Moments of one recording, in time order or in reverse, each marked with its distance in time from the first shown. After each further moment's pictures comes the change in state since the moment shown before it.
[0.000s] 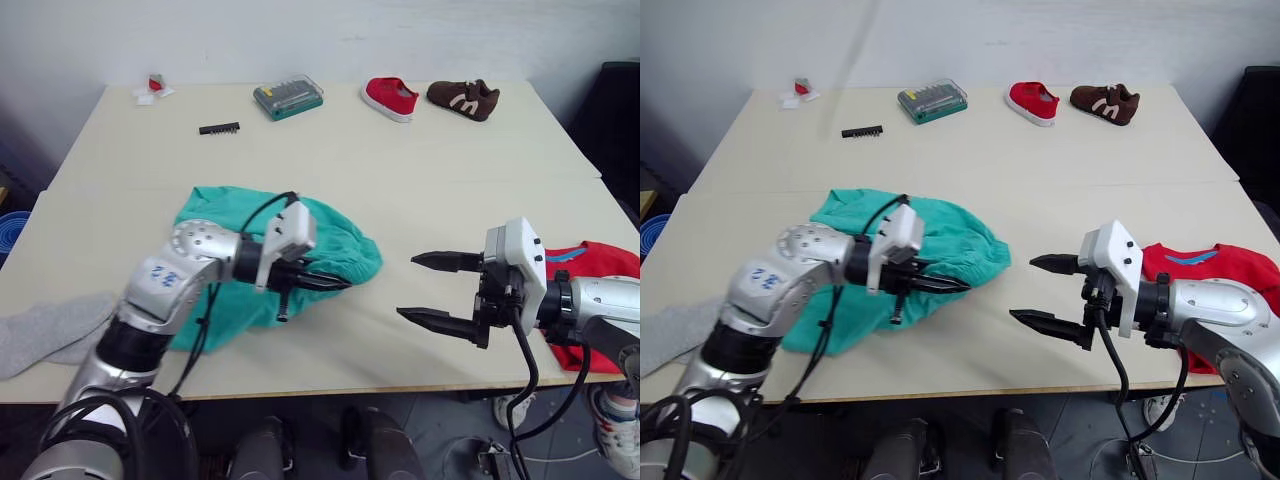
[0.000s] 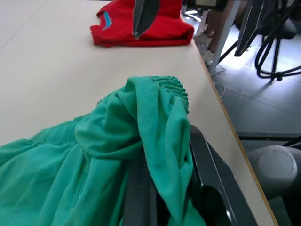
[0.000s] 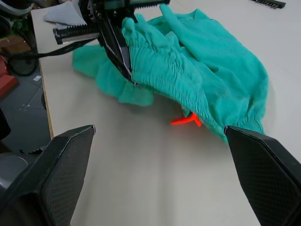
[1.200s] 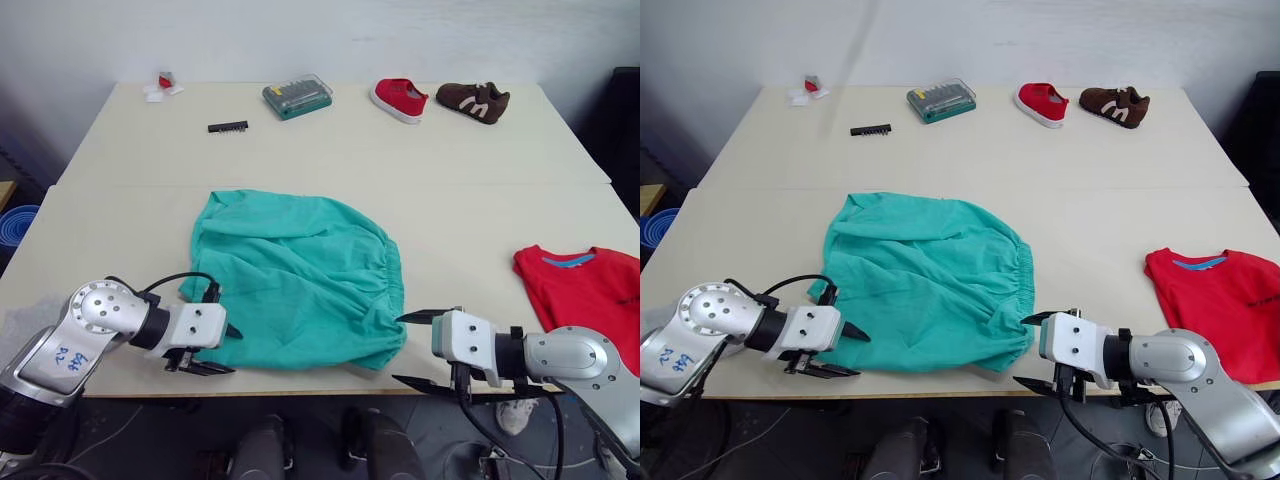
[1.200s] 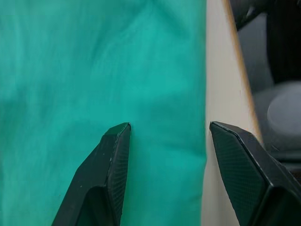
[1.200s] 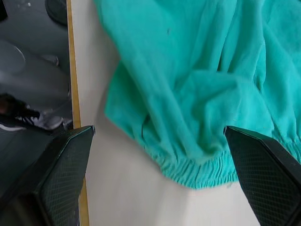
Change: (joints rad) left arm 0.546 0.523 0.155 -0.044 0.289 -0.531 -0.181; right arm 0.219 -0.037 0.294 -0.006 -0.563 -0.402 0.101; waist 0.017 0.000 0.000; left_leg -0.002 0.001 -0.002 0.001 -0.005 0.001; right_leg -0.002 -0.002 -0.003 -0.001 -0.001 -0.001
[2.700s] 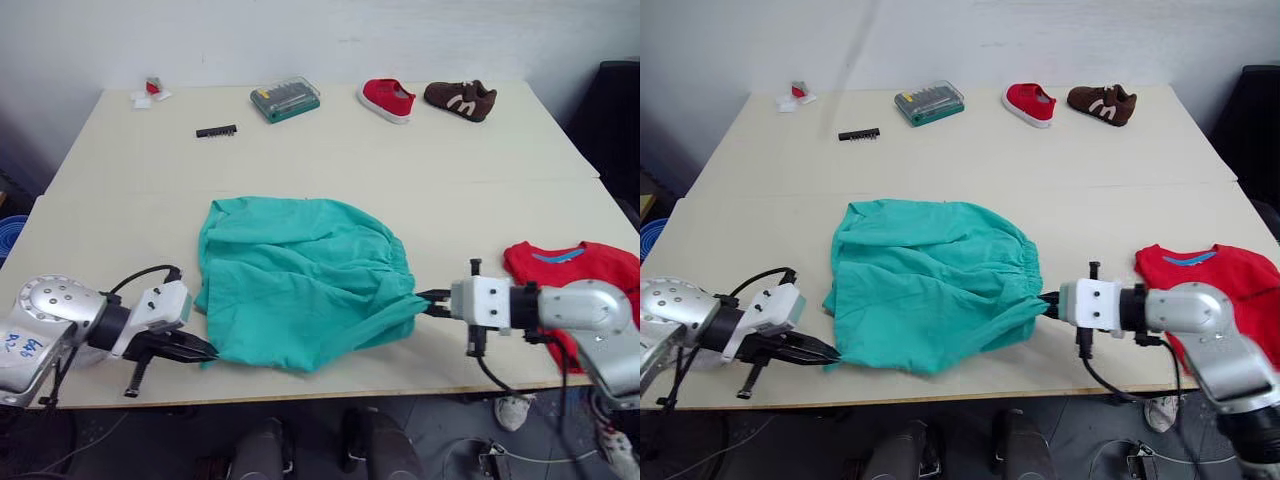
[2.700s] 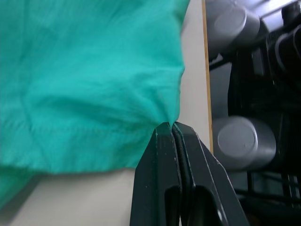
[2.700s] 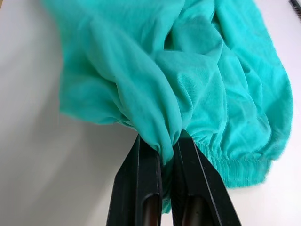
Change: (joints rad) left arm 0.053 0.052 0.163 -0.054 -0.291 0.345 -0.106; right arm -0.227 0.093 -0.024 0.297 -0.045 -0.281 0.112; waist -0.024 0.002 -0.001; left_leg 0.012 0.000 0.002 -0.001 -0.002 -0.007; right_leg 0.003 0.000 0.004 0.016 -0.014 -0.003
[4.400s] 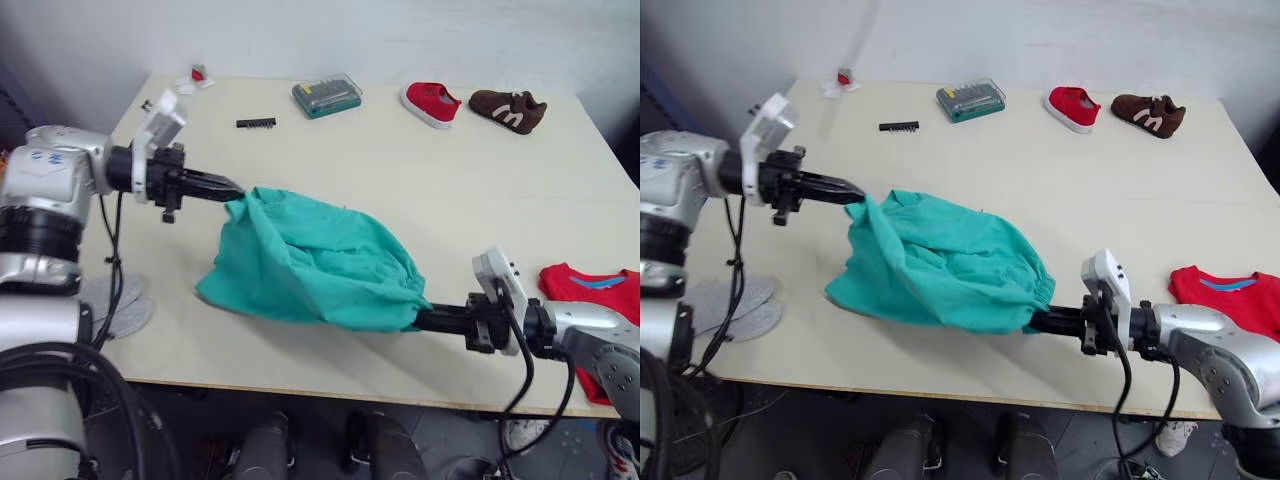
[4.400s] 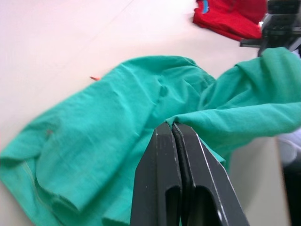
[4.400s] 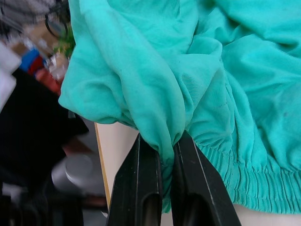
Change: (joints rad) left arm -1.142 -0.337 -0.276 1.117 0.147 -0.014 -0.097; right arm 0.005 0.040 -0.192 -0.044 0.710 0.845 -0.105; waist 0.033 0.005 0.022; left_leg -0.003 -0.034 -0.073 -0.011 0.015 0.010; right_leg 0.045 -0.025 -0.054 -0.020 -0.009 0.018
